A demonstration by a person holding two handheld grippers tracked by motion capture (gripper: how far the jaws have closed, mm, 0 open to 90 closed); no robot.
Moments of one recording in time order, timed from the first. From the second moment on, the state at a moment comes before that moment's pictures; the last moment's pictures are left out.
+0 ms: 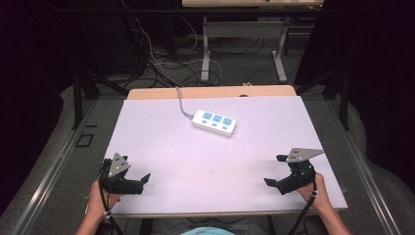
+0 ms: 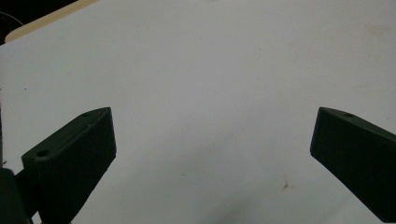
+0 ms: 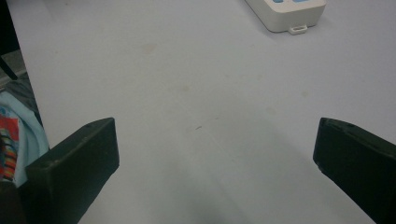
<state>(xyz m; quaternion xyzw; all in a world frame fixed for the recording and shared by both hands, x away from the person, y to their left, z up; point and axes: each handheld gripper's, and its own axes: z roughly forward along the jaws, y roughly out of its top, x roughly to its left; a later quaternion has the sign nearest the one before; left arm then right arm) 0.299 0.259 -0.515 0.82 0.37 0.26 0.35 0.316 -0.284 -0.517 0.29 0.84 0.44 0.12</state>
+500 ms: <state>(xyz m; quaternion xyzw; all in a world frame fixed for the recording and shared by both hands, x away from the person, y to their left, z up) 0.305 0.255 -0.508 0.82 0.37 0.26 0.35 0.318 -0.282 -0.516 0.29 0.84 0.44 0.12</state>
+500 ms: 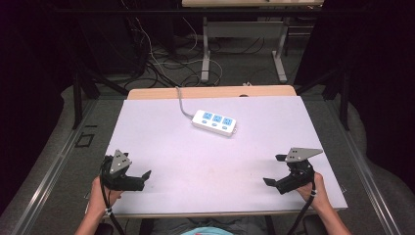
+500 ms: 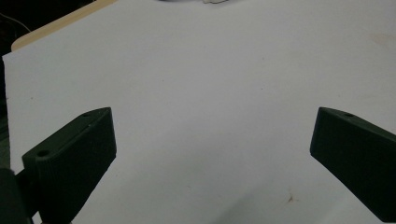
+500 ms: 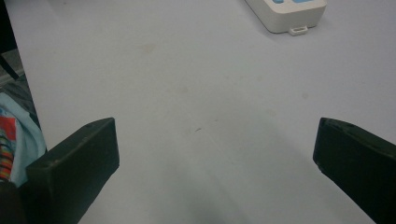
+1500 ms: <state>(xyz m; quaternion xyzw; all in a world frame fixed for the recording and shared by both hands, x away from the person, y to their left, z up) 0.335 0.239 -0.500 0.83 0.36 0.26 0.34 0.319 -0.281 -0.520 0.30 0.84 0.44 0.12</state>
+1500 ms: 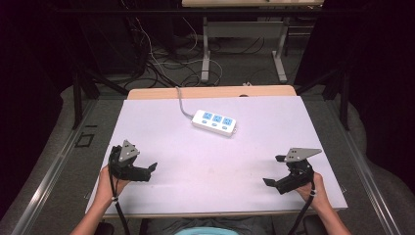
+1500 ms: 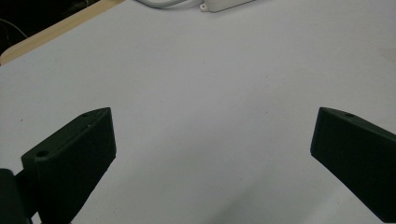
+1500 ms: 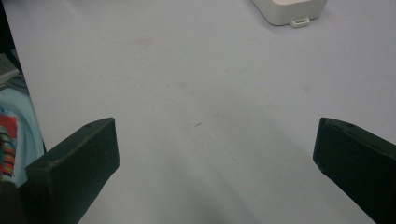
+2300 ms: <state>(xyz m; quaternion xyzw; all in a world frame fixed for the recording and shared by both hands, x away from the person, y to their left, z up) 0.369 0.219 -0.489 0.83 0.36 0.26 0.34 0.319 -0.281 -0.520 0.29 0.84 0.44 0.12</state>
